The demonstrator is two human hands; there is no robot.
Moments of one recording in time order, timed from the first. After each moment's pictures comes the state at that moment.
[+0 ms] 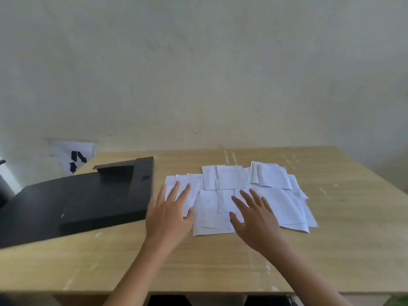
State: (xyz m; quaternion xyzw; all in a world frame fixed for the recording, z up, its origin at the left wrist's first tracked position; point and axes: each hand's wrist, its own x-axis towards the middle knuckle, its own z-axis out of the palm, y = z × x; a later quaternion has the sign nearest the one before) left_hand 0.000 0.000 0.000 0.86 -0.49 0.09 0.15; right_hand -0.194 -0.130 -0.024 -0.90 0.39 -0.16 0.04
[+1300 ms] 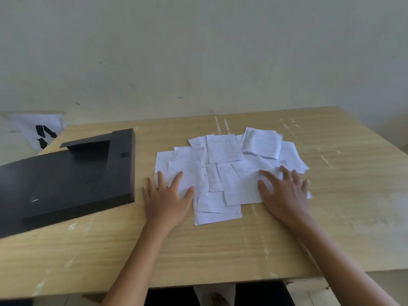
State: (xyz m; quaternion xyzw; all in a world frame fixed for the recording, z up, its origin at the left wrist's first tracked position) left_hand 0.014 -0.050 -0.047 0.89 -0.43 -0.06 0.12; right_hand -0.233 -0.199 -0.052 -0.80 0.58 -0.13 0.11
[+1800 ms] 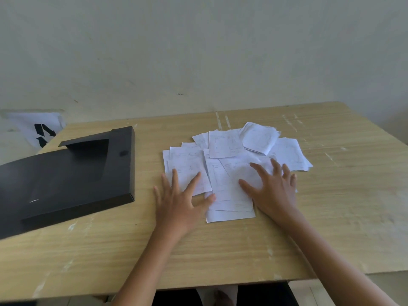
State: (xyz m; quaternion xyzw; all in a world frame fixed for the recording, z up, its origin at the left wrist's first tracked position) left_hand -0.013 -0.049 -0.046 0.86 -0.48 -0.09 0.12; right_hand -0.206 -0.190 -0.046 -0.81 0.55 -0.16 0.14
